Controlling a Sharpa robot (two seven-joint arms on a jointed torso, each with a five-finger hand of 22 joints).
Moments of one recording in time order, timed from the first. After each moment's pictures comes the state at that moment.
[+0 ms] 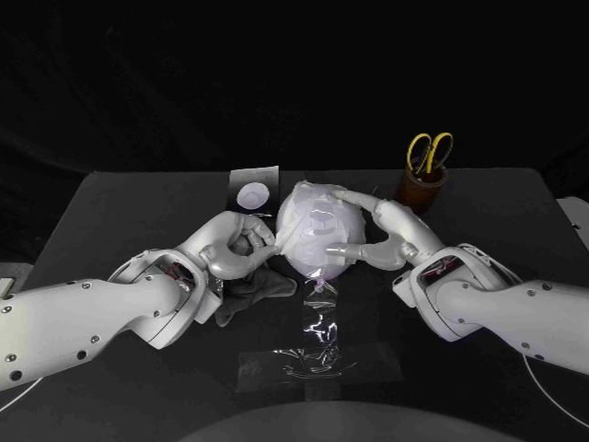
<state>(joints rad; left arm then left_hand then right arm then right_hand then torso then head) 1.08 -0.98 -0.12 1.79 -0.92 -0.60 0.06 1.48 -0.19 0.71 0.24 0.05 0.85 0.10 0.72 0.39 1.01 0.03 0.95 0.57 1.47 -0.03 1.55 1.31 0.09 1.34 0.07 1.42 1.26 1.12 -0.85 -0.19 1.69 -1.16 -0.79 0.10 1.39 -0.12 -0.13 0.30 0.06 0.49 0.16 0.10 0.21 0.47 0.27 0.04 0.04 0.31 0.27 0.06 0.09 0.08 0.19 0.29 0.04 0.18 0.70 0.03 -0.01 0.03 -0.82</state>
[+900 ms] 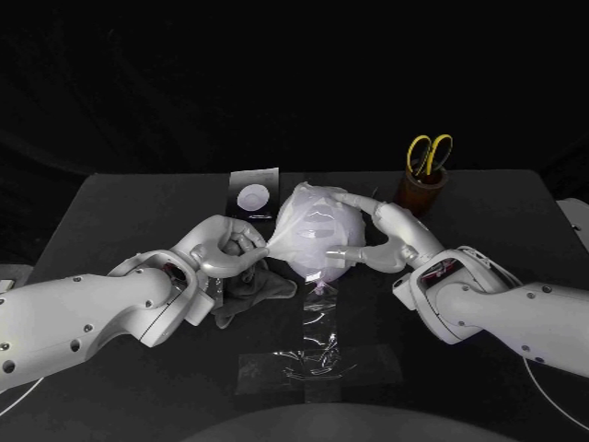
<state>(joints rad) 1.08 -1.00 -0.12 1.76 -0.76 -0.55 0.06 1.46 -0.20 0.72 0.22 0.05 0.86 0.09 0.73 0.39 1.03 0.02 0.95 0.57 1.46 -0.03 1.55 1.31 0.09 1.34 0.07 1.42 1.26 1.12 -0.85 -0.19 1.69 -1.16 -0.78 0.10 1.39 -0.11 -0.13 0.30 0.06 0.49 0.16 0.10 0.21 0.46 0.27 0.04 0.04 0.30 0.27 0.06 0.09 0.08 0.20 0.30 0.04 0.18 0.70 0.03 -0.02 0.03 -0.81</state>
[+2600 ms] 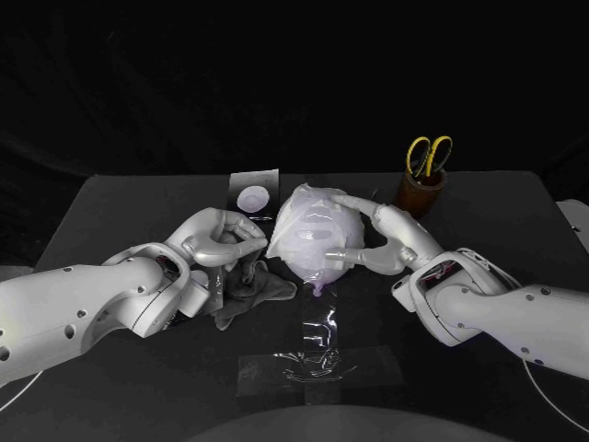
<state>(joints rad) 1.08 -1.01 -0.08 1.73 -0.66 -0.49 0.14 1.37 -0.20 0.48 0.17 0.05 0.76 0.15 0.63 0.30 0.83 0.09 0.76 0.38 1.32 0.03 1.36 1.08 0.15 1.04 0.14 1.17 0.88 1.11 -0.85 -0.19 1.69 -1.16 -0.78 0.10 1.39 -0.11 -0.12 0.29 0.06 0.49 0.16 0.10 0.20 0.46 0.27 0.04 0.04 0.30 0.27 0.05 0.09 0.08 0.20 0.30 0.05 0.19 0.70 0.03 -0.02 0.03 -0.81</state>
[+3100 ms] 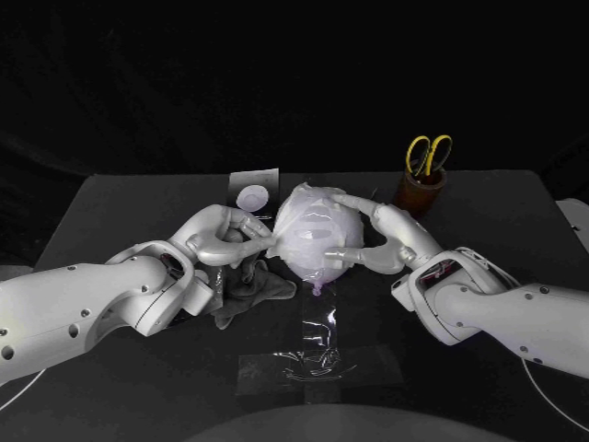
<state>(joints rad) 1.08 -1.00 -0.08 1.73 -0.68 -0.47 0.17 1.32 -0.26 0.44 0.21 0.05 0.84 0.14 0.56 0.25 0.87 0.08 0.75 0.36 1.32 0.02 1.39 1.09 0.15 1.04 0.12 1.17 0.89 1.11 -0.85 -0.19 1.69 -1.16 -0.78 0.10 1.39 -0.11 -0.12 0.29 0.06 0.49 0.16 0.10 0.20 0.46 0.27 0.04 0.04 0.30 0.27 0.05 0.09 0.08 0.20 0.30 0.05 0.19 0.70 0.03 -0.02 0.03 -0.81</state>
